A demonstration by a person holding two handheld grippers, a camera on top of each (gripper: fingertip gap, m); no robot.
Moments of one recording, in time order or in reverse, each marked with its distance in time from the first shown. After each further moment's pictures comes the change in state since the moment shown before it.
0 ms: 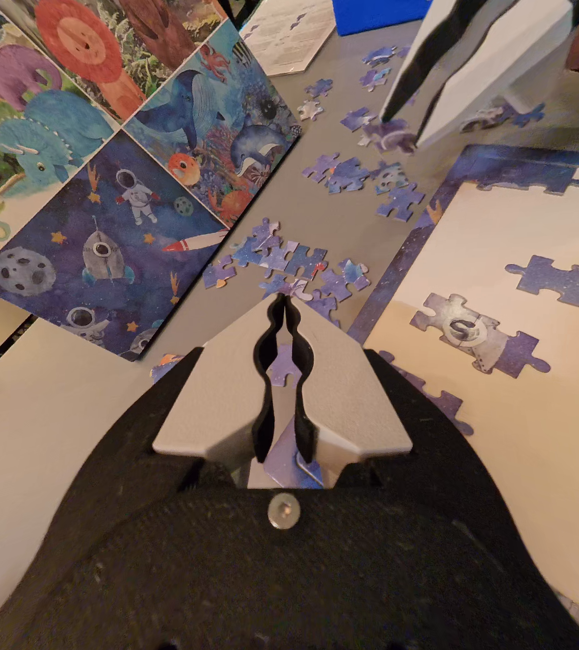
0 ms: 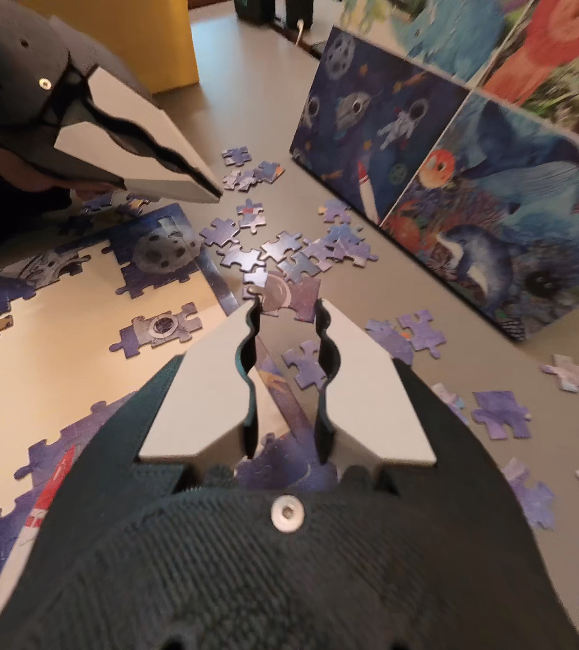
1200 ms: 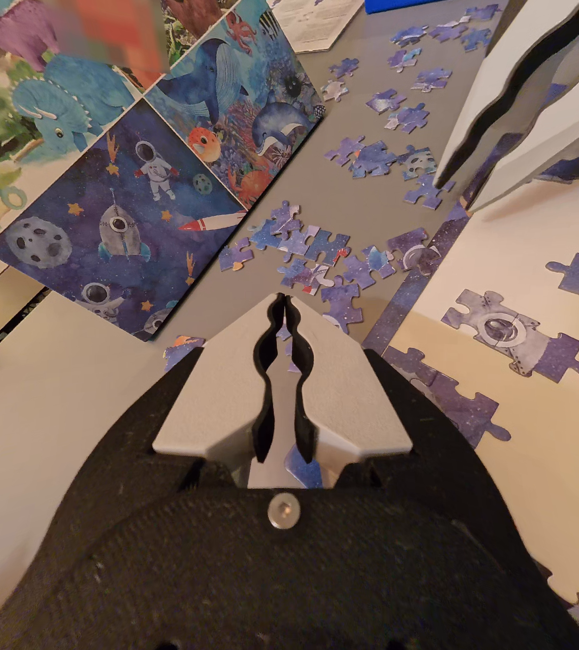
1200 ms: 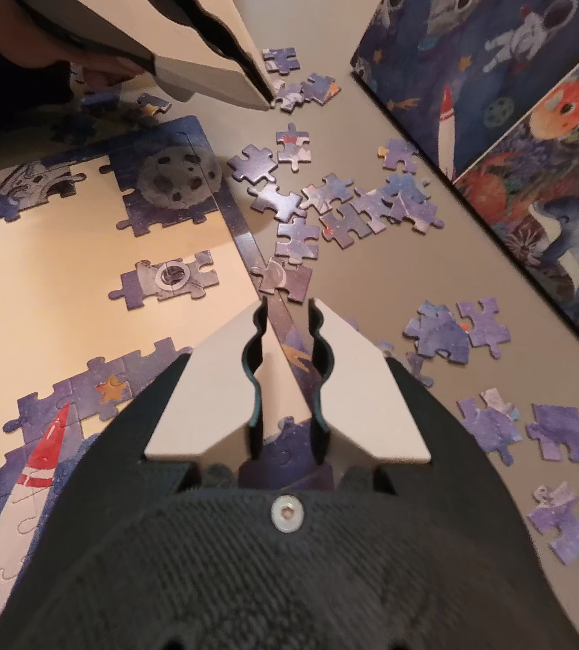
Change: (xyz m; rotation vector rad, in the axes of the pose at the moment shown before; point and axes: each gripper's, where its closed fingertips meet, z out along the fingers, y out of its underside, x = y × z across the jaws) left arm -0.014 0.011 0.000 -0.030 -0.031 -0.035; right arm -0.027 0.037 0.022 -0.197 -0.091 -0.089
